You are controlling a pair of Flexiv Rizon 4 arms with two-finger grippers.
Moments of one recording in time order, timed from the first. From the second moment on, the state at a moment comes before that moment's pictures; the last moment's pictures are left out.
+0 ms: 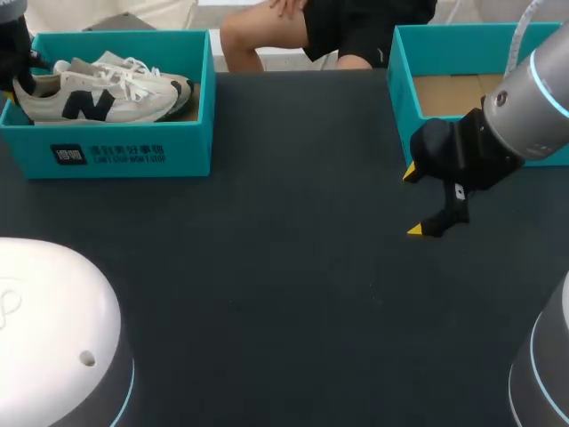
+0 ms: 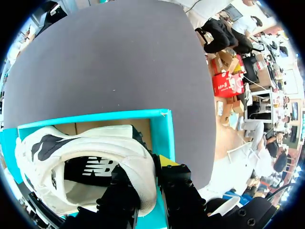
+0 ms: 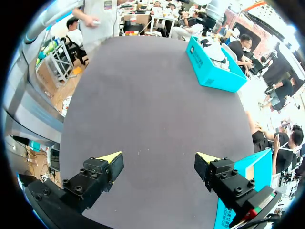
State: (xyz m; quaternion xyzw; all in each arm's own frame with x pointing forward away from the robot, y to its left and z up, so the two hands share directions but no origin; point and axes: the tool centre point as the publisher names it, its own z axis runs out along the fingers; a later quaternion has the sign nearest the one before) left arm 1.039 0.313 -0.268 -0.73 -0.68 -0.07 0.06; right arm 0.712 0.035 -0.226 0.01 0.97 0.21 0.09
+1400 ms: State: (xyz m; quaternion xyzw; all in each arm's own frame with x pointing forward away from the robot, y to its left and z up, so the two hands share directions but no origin) left arm 0.992 0.245 -0.149 -0.69 -0.71 -0.13 0.06; right arm 0.712 0.035 -0.226 0.01 0.97 0.21 0.09
